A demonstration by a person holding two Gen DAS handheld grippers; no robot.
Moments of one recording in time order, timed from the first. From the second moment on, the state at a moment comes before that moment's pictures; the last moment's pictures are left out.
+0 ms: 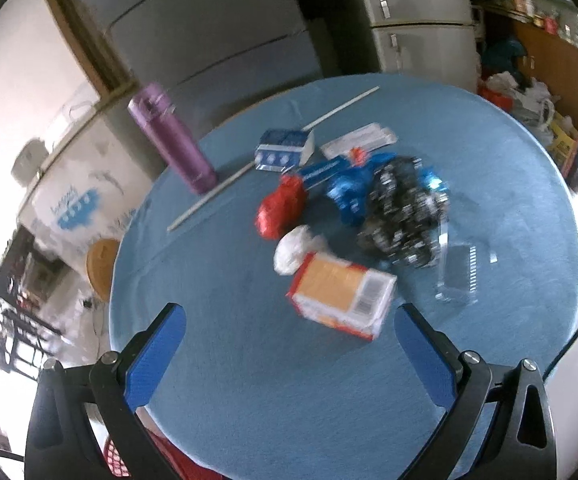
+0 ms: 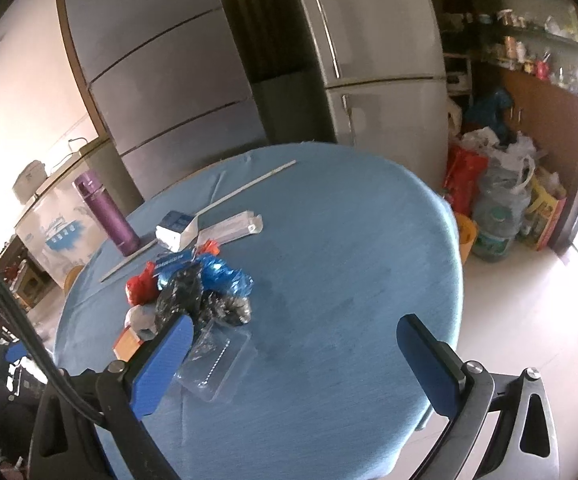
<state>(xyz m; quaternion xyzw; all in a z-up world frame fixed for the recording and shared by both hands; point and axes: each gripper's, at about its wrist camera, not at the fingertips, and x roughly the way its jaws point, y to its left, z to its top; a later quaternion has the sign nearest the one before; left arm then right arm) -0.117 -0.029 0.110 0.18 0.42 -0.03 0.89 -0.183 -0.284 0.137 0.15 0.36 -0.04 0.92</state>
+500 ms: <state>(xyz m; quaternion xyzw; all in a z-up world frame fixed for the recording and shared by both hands) -0.073 0.017 0.073 0.02 0.52 -0.09 0.85 -0.126 -0.245 0.069 0.23 0.46 0.07 0.85</state>
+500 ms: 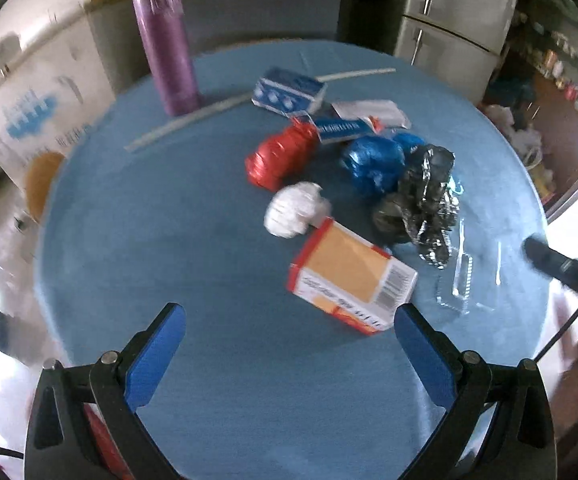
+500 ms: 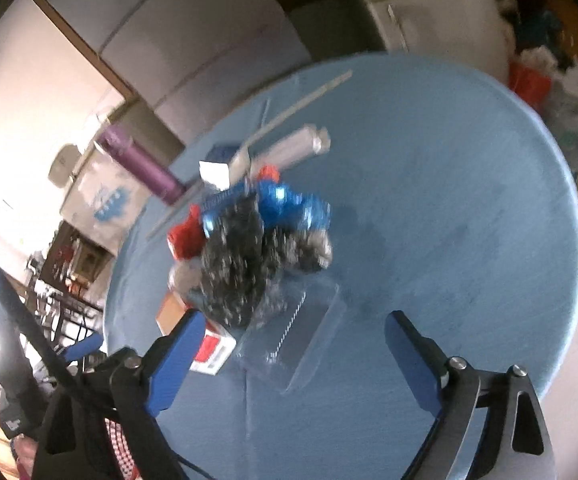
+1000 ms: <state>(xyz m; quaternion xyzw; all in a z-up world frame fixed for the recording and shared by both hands) -0.010 0.018 0.039 -0.14 0.60 -0.05 0.78 -0.080 -0.220 0.028 0.27 0.54 0.03 0.80</state>
